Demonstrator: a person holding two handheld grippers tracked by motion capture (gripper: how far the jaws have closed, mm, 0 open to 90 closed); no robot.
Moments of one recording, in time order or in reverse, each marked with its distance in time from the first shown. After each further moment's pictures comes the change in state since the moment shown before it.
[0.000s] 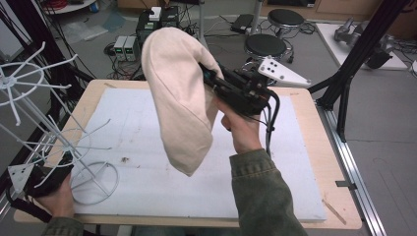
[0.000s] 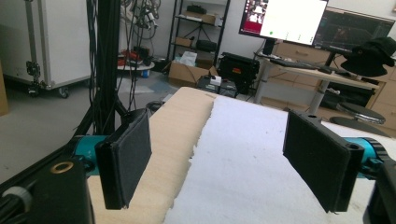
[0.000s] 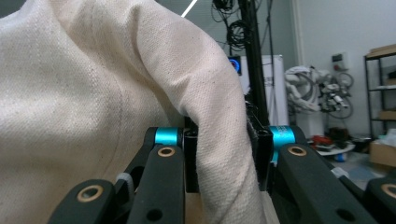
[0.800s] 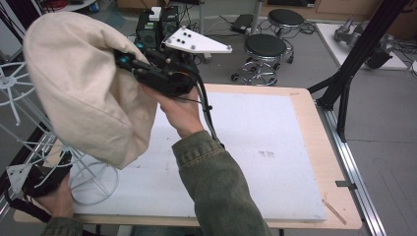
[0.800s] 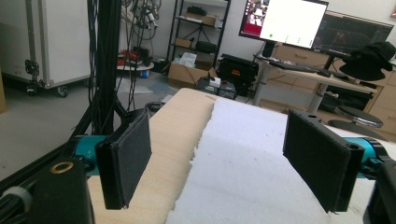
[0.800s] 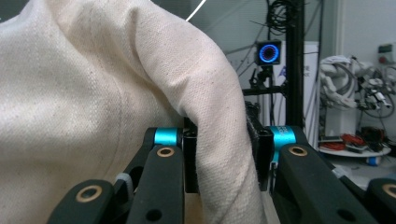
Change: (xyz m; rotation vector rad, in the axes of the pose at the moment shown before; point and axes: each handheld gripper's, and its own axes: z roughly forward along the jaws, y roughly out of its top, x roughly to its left) left arm 0.003 0.000 0.000 -0.001 -0.005 -0.014; right arm 0.054 0.002 0.119 0.101 0.107 -0.069
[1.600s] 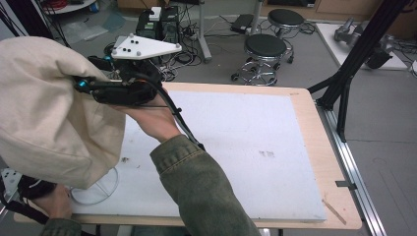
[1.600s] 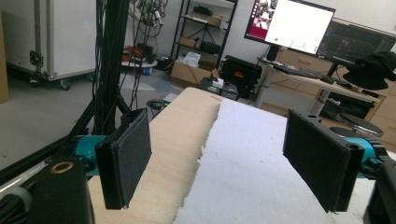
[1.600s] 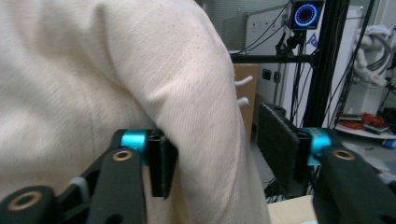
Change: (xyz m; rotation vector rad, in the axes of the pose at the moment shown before) left arm 0.008 0.000 -0.002 -0.002 0.020 -0.041; right arm 0.026 -0.017 0.046 0.176 0.068 -0.048
